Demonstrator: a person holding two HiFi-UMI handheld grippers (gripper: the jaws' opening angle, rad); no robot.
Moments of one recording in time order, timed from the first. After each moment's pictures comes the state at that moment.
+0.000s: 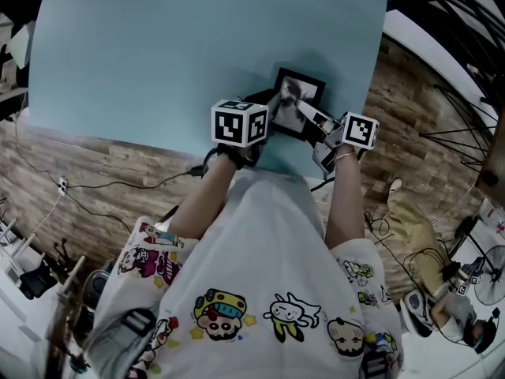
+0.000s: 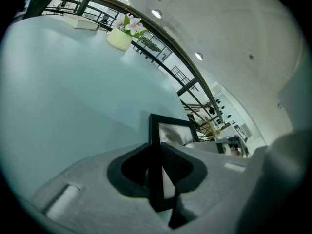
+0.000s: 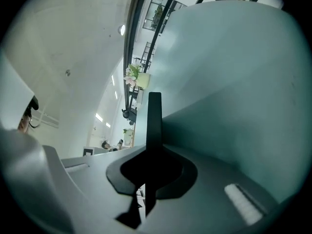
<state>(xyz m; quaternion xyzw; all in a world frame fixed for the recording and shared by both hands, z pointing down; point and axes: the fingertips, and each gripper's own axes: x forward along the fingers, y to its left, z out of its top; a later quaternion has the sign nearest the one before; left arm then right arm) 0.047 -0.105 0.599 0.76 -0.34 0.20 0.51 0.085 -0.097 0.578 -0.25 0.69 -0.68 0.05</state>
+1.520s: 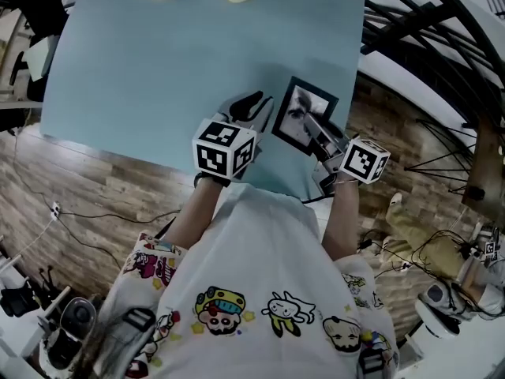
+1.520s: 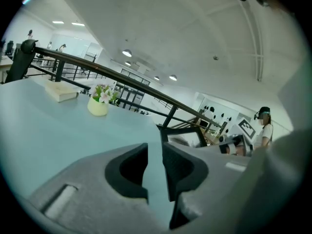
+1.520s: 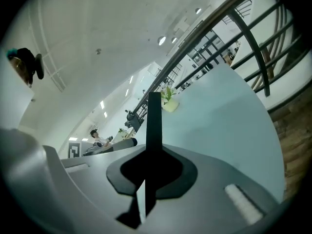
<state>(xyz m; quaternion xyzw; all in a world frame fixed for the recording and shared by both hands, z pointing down) 0.000 -0.113 0.414 0.87 -0.39 0.10 0.29 0.090 -0.090 0.428 -0.36 0.80 -0.47 0.01</state>
